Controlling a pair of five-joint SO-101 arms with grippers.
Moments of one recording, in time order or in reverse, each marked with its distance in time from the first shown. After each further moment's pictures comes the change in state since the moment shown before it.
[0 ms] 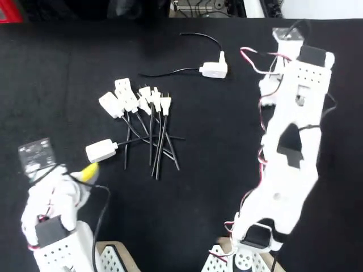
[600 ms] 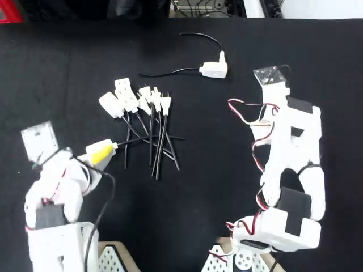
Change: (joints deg) left arm 13.2 21.9 -12.7 -8.3 14.5; right arm 1.4 -28.8 56.8 -33.1 12.0
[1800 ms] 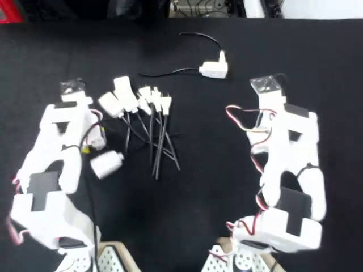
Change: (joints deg) left arm 4.8 90.2 -50.7 -1.1 -1.6; right arm 0.0 0.0 4.8 -0.5 0.0
